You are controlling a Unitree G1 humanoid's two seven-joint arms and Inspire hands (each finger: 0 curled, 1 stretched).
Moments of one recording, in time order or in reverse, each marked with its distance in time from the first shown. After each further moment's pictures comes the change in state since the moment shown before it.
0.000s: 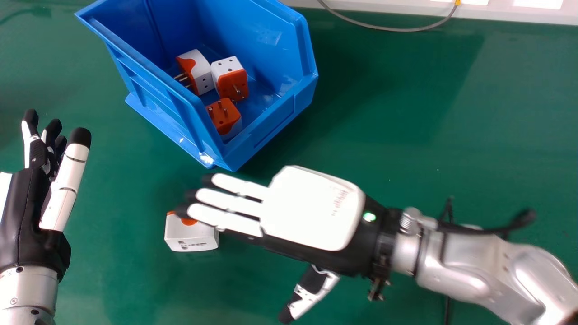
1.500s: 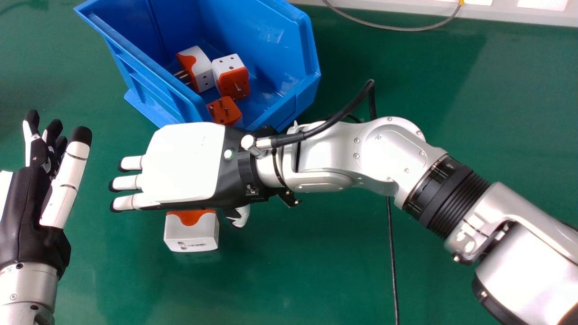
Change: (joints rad) left arm -0.014 0.008 0.001 0.004 -0.001 0.033 0.000; right arm -0.600 0.296 0.279 0.484 -0.236 0.083 0.099
